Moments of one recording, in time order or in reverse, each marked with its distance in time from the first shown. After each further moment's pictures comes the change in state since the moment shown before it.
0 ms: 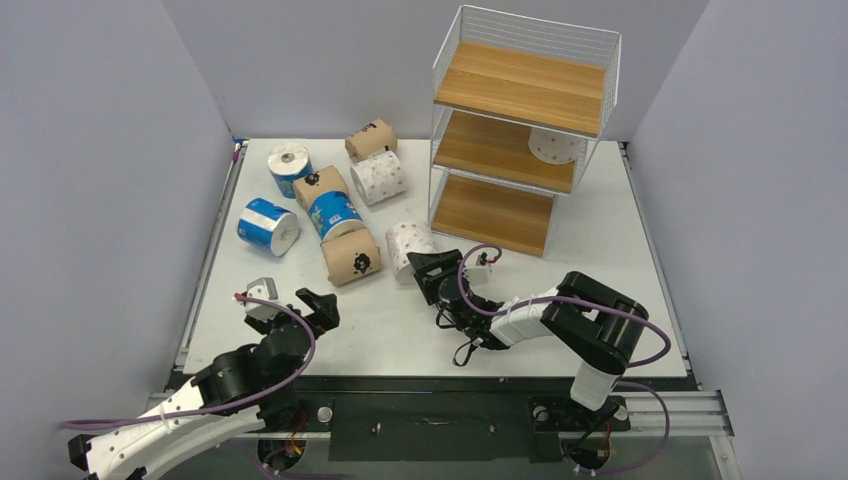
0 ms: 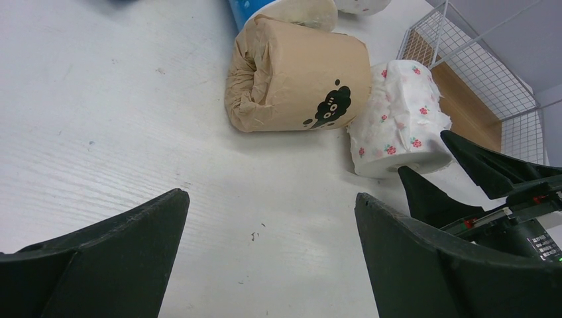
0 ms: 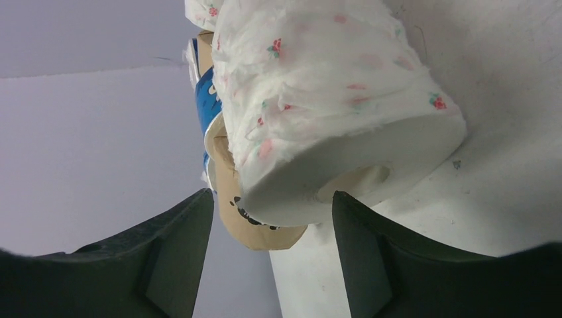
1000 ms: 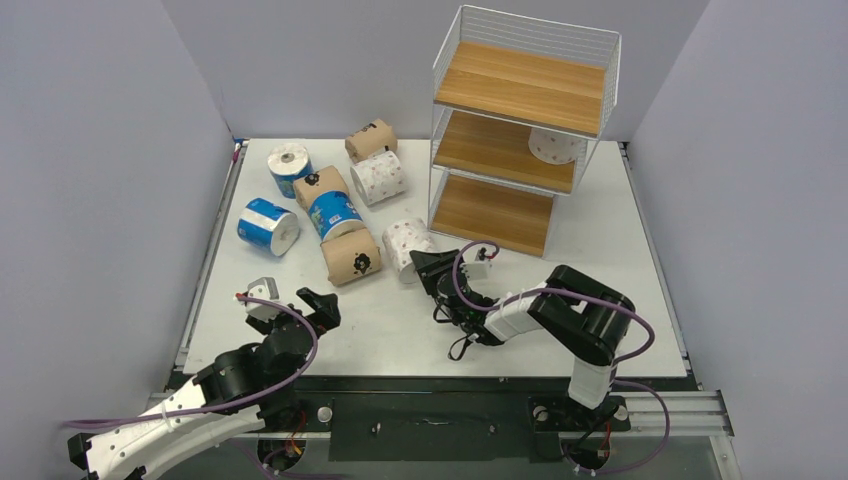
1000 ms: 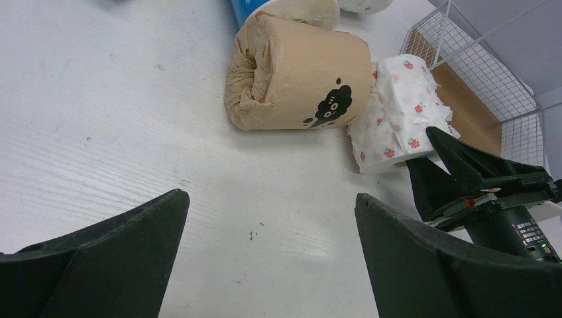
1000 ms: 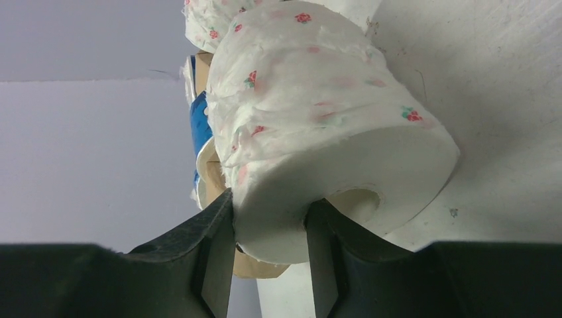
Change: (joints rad) left arm 0.000 0.019 0.000 0.001 0.001 -0.026; right arm -0.031 0.084 0.037 0.080 0.037 -0.080
